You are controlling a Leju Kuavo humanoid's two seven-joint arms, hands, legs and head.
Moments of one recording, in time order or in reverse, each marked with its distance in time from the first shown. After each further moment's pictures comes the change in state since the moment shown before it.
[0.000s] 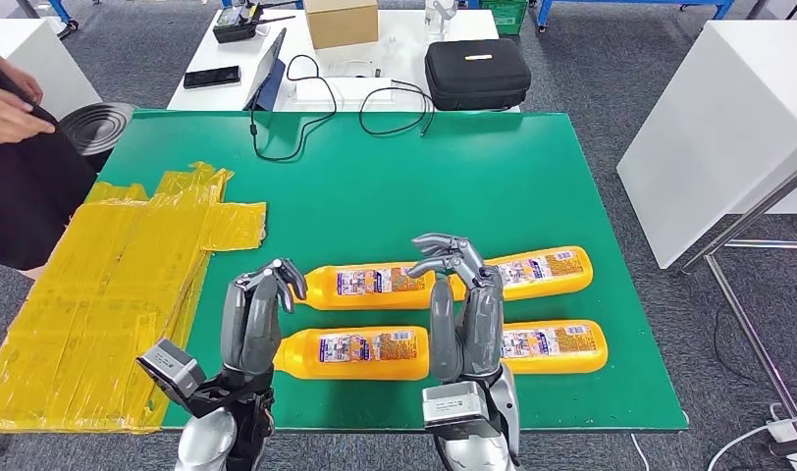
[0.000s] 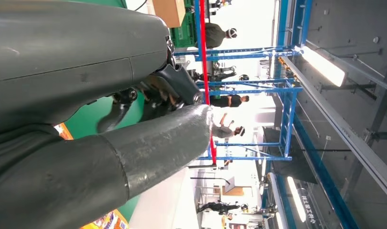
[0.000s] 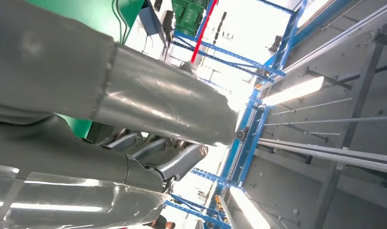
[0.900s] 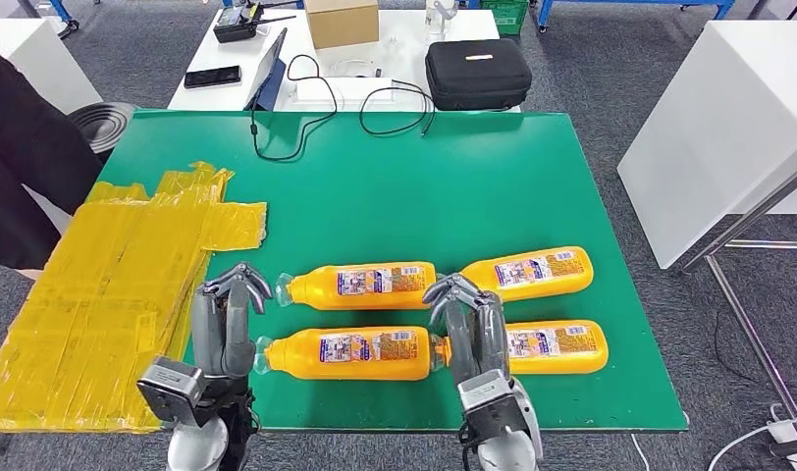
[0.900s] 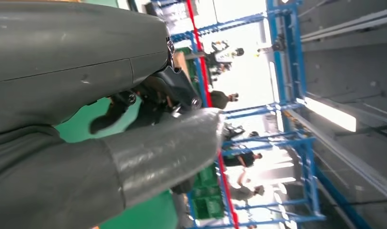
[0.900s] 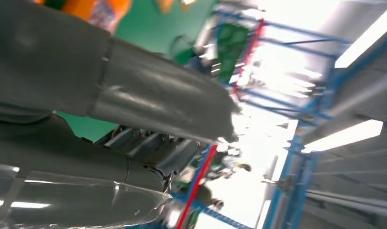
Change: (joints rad) left arm 0.036 -0.007 0.080 -0.026 -0.183 0.218 -0.062; right arm 0.072 -0.033 -0.163 0.089 -0.078 0.268 -0.034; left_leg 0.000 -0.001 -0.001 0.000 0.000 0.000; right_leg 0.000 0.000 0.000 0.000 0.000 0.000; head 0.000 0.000
